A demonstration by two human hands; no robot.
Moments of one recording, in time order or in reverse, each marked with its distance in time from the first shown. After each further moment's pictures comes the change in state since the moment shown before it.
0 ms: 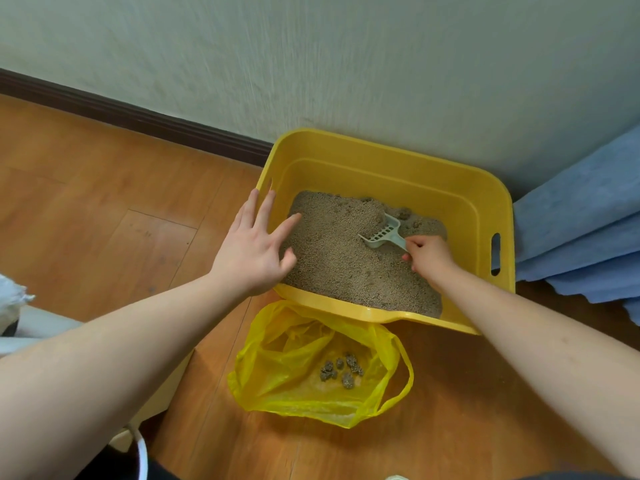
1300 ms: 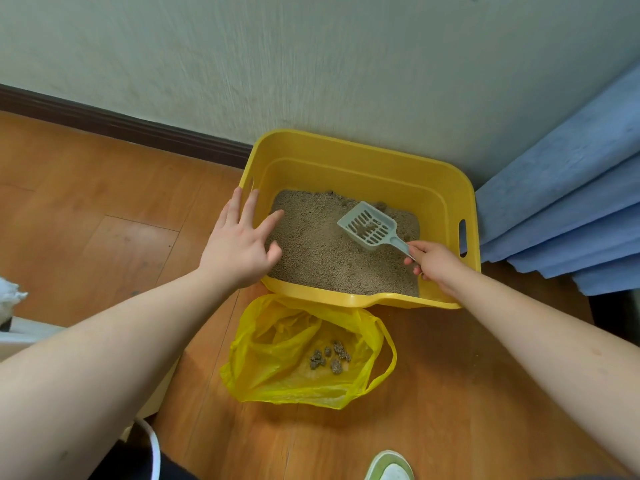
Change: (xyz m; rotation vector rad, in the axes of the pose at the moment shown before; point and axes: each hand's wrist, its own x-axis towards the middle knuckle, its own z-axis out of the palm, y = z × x) left_hand -0.002 0.000 -0.002 0.000 -0.016 -0.001; right_hand -0.051 0.016 -0.043 0.071 -0.093 0.081
